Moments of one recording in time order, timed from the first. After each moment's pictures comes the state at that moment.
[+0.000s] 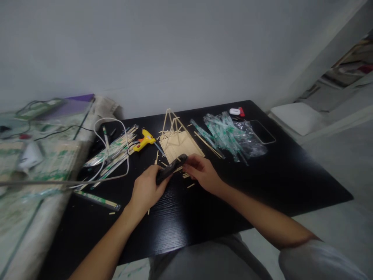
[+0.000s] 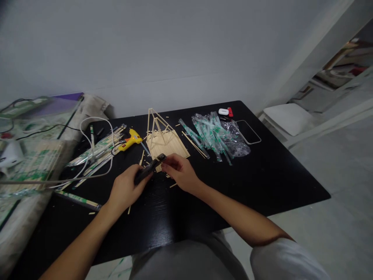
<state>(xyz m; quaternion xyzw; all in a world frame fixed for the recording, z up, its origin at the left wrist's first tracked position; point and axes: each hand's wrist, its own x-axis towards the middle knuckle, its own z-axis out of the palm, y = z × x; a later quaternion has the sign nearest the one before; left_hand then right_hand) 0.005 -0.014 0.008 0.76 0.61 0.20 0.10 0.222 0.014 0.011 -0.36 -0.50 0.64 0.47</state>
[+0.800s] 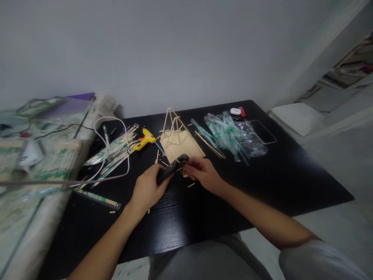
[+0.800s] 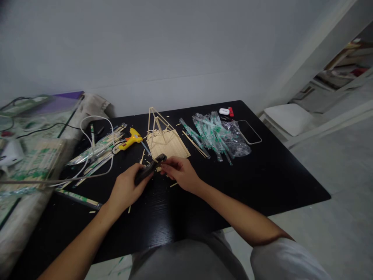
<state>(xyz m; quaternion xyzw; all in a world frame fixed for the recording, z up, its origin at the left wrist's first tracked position) 0.006 -0.014 0.011 0.76 0.59 0.23 0.14 0.225 0.013 0.017 -0.36 -0.51 0.66 0.43</state>
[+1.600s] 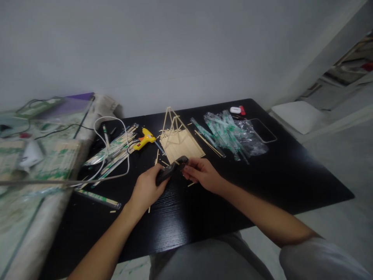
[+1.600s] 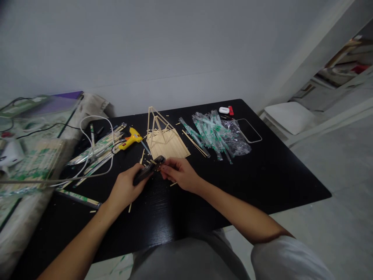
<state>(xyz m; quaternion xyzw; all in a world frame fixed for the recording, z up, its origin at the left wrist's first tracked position) 0.000 -0.012 0.010 0.77 0.58 0.23 0.17 0.226 0.012 0.017 -0.31 -0.53 0.68 0.40</state>
